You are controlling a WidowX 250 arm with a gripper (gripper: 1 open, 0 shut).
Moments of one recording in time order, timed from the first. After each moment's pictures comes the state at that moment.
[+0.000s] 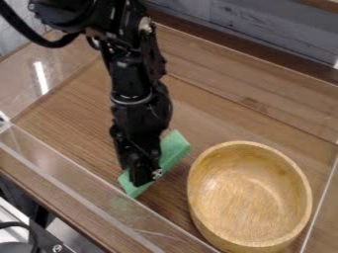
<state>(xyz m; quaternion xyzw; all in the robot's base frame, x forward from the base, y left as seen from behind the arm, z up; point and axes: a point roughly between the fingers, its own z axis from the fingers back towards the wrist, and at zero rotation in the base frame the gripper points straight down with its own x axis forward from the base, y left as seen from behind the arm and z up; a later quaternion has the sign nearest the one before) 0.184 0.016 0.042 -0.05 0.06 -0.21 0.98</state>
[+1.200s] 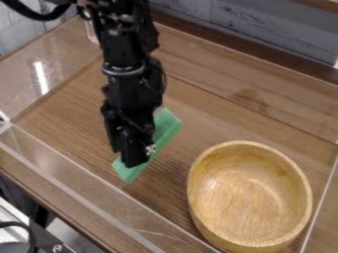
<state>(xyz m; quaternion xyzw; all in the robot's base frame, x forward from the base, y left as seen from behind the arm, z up) 0.190 0.026 0.069 -0.06 0.06 -0.19 0.98</state>
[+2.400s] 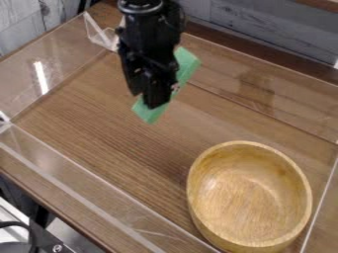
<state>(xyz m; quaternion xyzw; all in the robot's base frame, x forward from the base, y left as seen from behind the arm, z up) 0.242 0.028 0.112 -0.02 -0.01 -0.16 0.99</state>
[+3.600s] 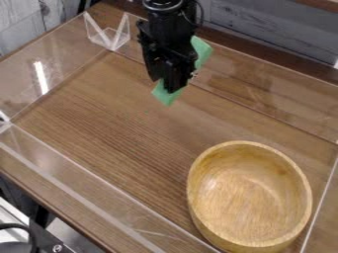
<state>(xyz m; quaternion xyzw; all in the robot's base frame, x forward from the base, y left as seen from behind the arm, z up) 0.291 0.044 0.092 0.00 -0.04 -0.14 0.99</state>
